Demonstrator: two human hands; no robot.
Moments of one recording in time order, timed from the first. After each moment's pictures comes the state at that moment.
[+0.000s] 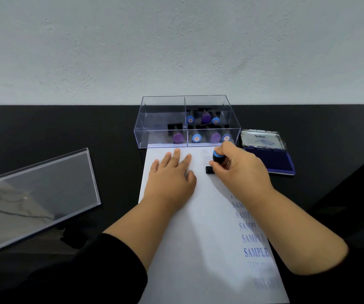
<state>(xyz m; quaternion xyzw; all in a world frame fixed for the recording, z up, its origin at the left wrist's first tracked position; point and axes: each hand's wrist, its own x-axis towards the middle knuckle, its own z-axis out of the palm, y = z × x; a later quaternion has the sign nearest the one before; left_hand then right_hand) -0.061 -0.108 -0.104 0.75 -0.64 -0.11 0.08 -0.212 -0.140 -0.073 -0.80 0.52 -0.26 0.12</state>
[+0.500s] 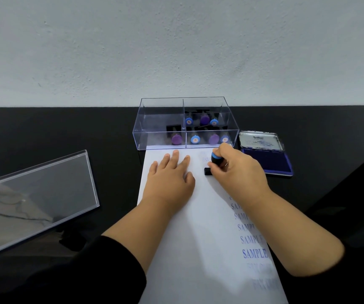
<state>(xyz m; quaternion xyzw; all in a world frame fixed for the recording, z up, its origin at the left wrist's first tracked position) -0.062 -0.108 -0.104 0.75 -0.64 -0.12 0.08 -0.211 -0.139 -0.076 -0.80 0.52 -0.27 0.11</state>
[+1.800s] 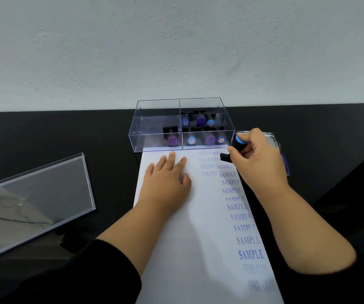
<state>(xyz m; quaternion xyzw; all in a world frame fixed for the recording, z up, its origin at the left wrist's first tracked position) -0.062 -0.107 -0.105 0.75 -0.64 -0.11 0.09 -0.239 -0.157 -0.069 -0.69 0.56 -0.40 0.21</state>
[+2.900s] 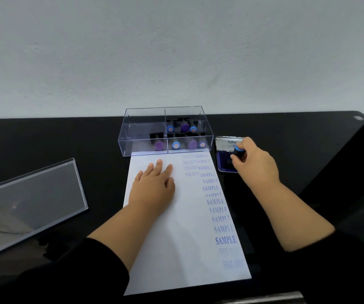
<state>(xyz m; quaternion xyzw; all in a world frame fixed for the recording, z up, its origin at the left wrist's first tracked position) -0.067 -0.094 -0.099 0.75 -0.64 -0.13 0.09 -0.284 -0.162 -0.062 -0.72 0.64 -0.26 0.10</state>
